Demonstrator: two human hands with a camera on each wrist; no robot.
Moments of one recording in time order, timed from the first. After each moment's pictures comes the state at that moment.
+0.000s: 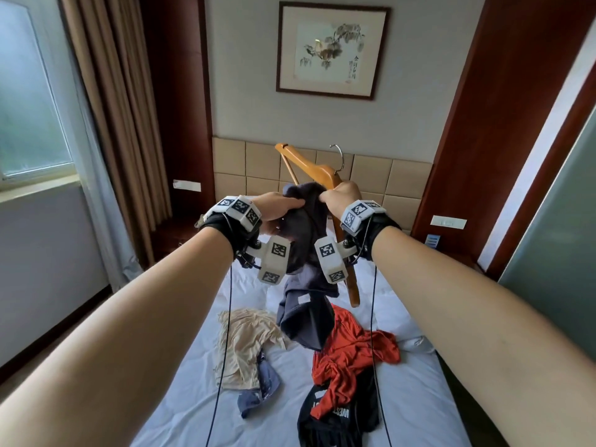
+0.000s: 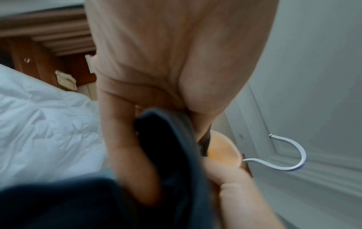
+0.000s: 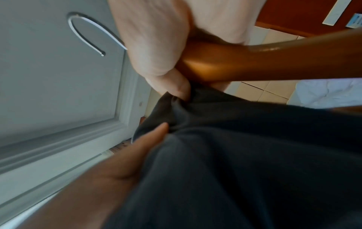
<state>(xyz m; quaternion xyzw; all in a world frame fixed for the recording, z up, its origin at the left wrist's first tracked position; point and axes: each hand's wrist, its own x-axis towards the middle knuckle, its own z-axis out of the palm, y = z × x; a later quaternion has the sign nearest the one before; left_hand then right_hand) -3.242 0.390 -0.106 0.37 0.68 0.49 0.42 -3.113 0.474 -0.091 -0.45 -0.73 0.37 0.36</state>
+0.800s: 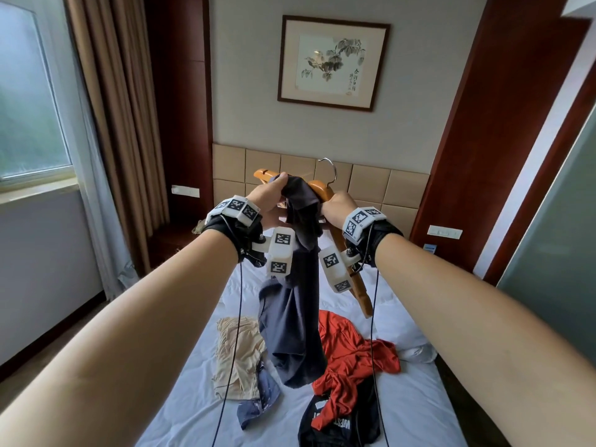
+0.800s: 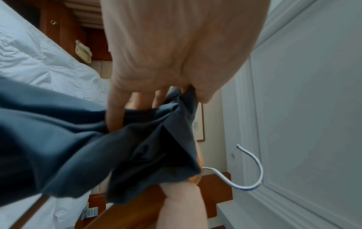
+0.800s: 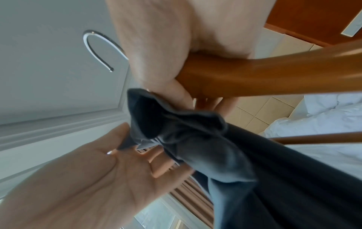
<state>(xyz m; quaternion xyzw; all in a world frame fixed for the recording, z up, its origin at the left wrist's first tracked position) -3.264 0.375 -0.087 0.29 0.52 0.65 0.47 -3.133 0.465 -0.089 -0.44 -0.77 0.37 0.29</state>
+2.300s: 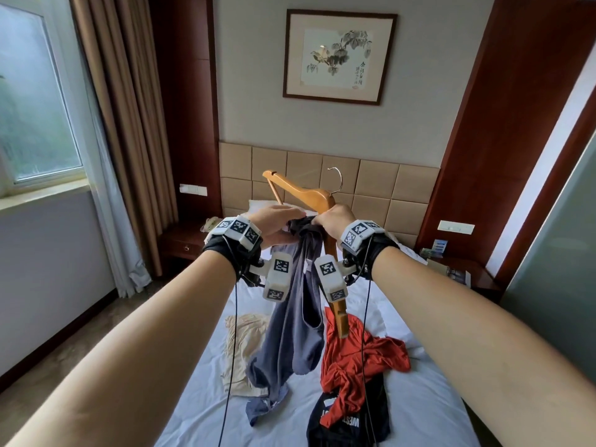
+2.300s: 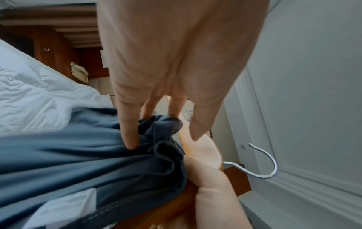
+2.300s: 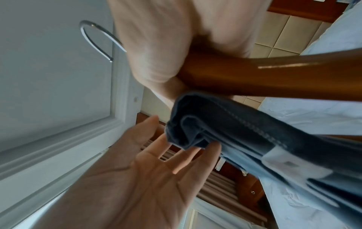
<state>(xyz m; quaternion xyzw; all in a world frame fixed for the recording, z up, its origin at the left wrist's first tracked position) -3.261 0.371 -0.124 0.34 0.57 0.59 0.46 -3.139 0.467 -0.122 -0.44 -0.75 0.40 0.29</state>
